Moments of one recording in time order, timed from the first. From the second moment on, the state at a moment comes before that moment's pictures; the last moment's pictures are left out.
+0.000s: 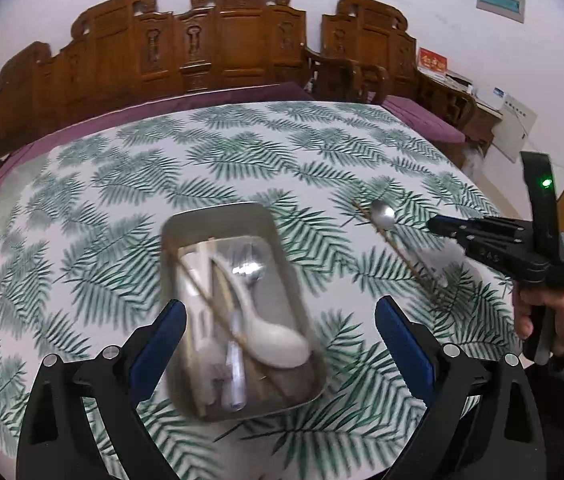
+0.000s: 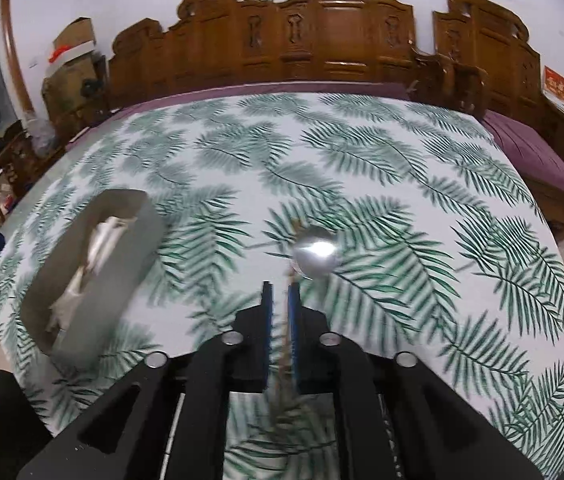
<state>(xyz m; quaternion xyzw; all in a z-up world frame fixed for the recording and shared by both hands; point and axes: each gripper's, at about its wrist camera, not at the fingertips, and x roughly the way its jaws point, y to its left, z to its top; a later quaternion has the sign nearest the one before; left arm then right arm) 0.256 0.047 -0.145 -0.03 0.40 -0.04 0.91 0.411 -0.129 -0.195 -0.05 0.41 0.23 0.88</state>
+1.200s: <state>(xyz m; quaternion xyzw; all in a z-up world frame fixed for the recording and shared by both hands) 0.316 -0.030 -0.185 -0.02 0.44 -0.07 0.90 0.445 -0.134 -0.247 -0.14 0.47 0.23 0.84</state>
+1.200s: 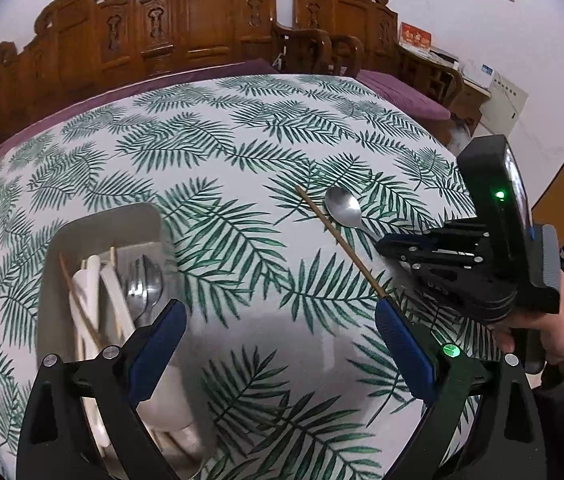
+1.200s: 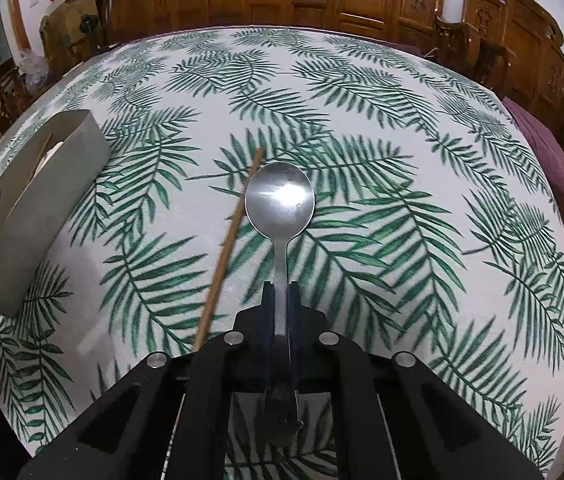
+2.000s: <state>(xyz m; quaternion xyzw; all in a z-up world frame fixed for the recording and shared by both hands) 0.388 -0.106 -0.226 0.03 0.47 -0.10 0.88 0.456 -0.189 -0.238 -0.07 0.47 0.20 0.86</state>
